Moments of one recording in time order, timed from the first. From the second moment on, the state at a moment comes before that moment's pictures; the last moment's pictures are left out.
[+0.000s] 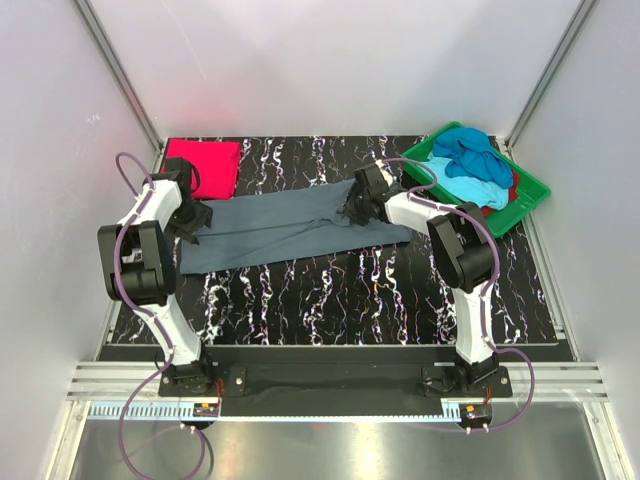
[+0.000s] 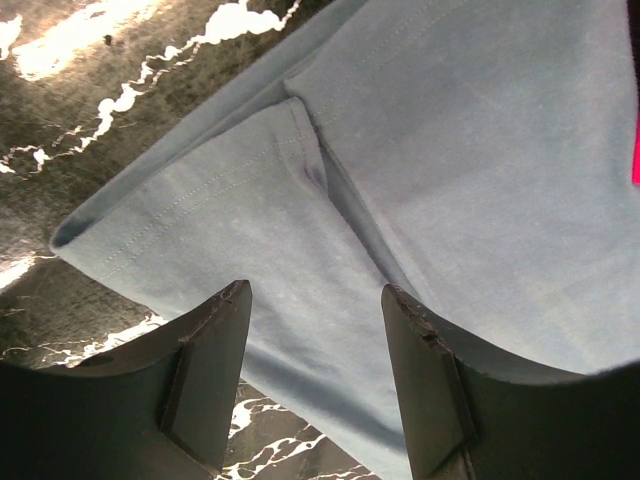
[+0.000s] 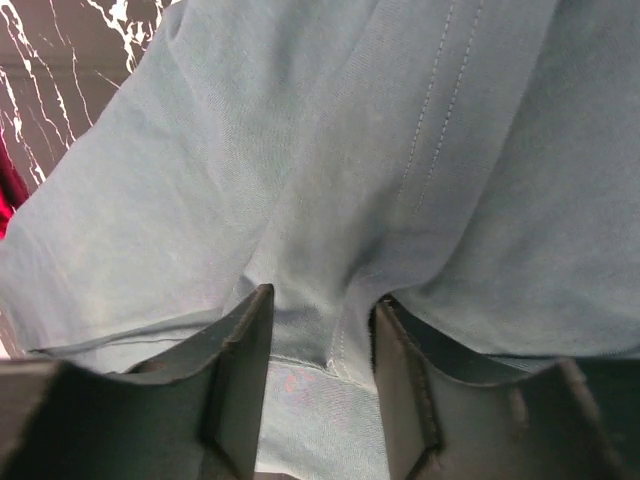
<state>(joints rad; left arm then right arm) 0.13 1.84 1.39 -0.87 -0.18 -1.02 0.48 2.11 1.45 -0.15 0.01 0.95</state>
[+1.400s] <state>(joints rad) 0.11 1.81 1.16 -0.66 -0.12 -0.89 0.46 2.02 1.36 -0.23 0.00 0.73</state>
